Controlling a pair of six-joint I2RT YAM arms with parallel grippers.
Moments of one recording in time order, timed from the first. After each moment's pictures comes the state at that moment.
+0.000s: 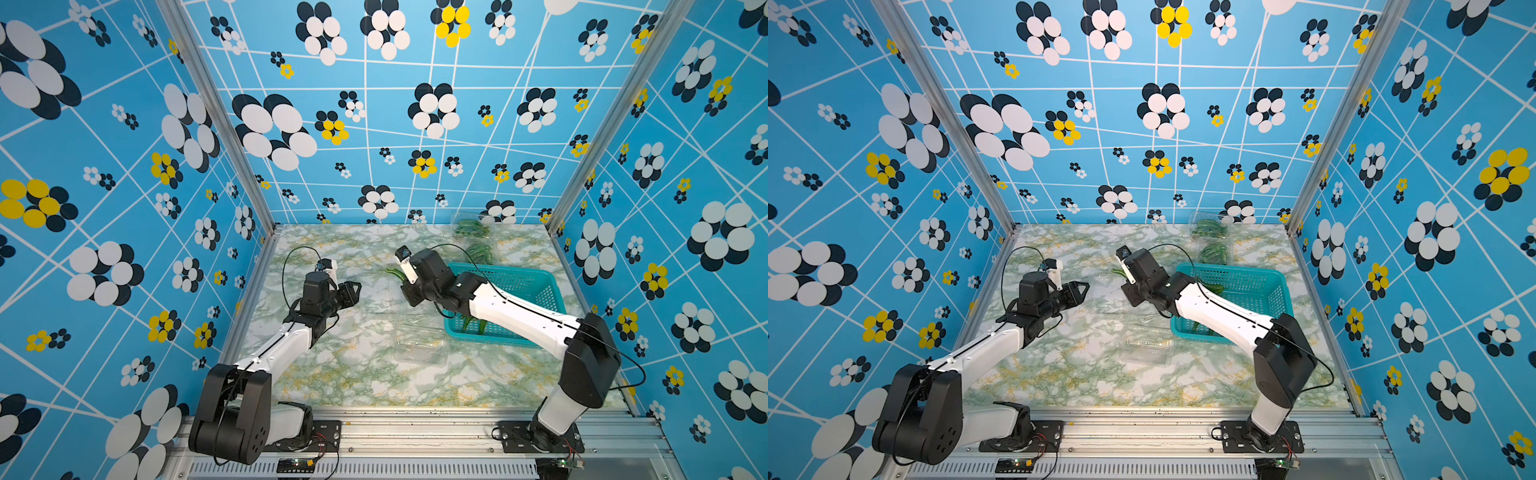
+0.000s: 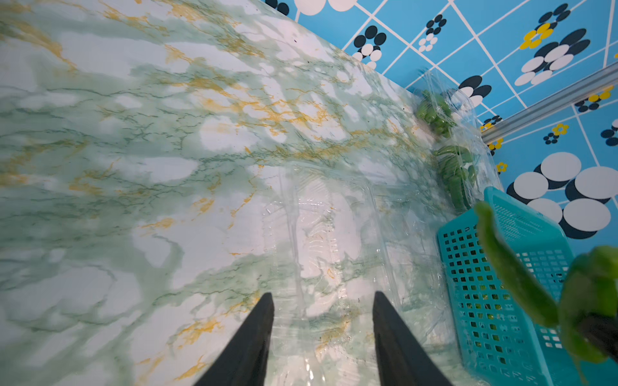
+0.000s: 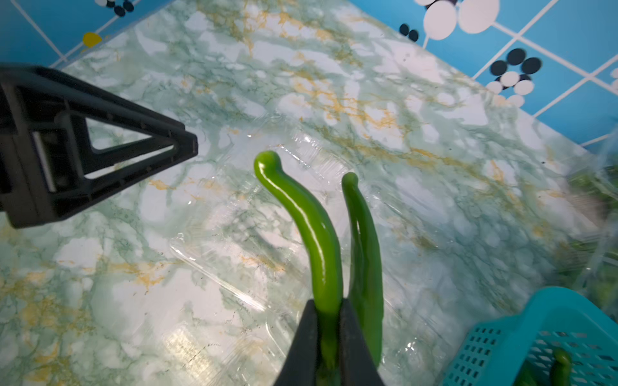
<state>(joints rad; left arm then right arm) -0.21 1.30 0.63 0.15 0.27 -0.51 0.81 1.64 1.32 -0.39 0.20 0.04</state>
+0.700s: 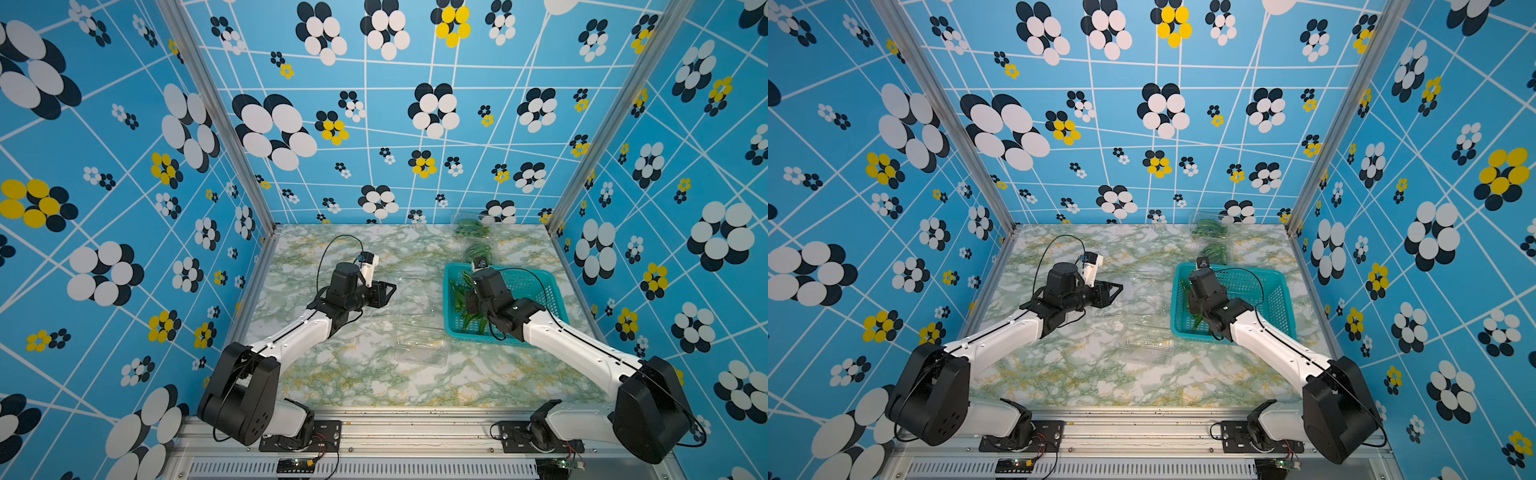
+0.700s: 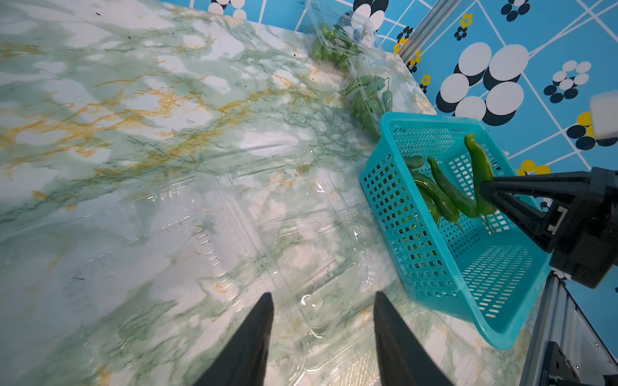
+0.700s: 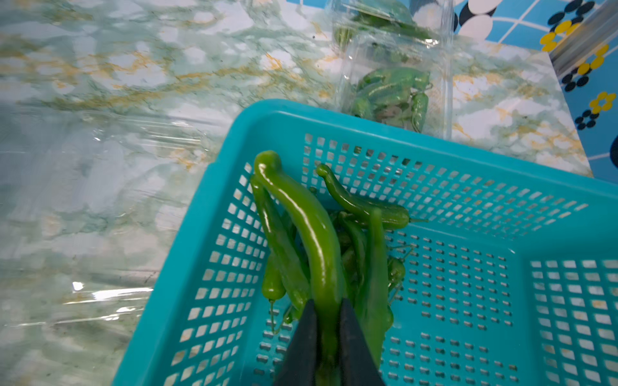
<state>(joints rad) -0.42 1.44 0.82 0.09 0.39 -0.35 0.53 1.35 0.88 -0.36 0.42 0.25</state>
